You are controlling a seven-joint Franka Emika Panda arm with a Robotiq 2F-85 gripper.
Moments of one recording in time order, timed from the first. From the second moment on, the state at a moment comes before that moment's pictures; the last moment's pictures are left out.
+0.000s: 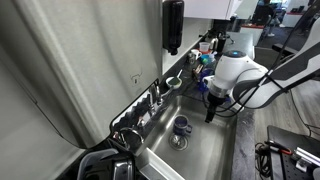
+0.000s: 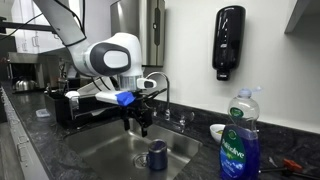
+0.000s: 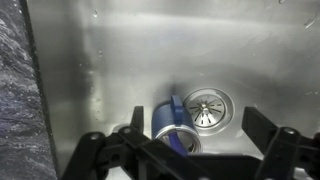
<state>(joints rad) -0.03 0.17 -0.04 -2.41 -0.06 2.67 -0.13</state>
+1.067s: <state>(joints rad) -0.02 0.27 -0.02 -2.37 -0.06 2.73 -0.12</state>
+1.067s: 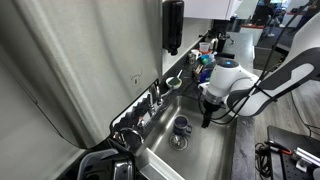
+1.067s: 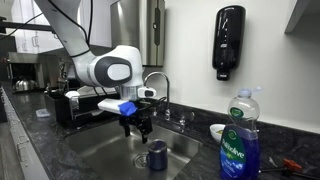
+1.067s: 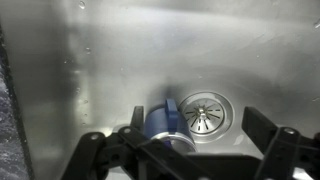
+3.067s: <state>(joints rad) 0.04 0.75 -0.08 -2.00 -0.09 2.77 0.00</state>
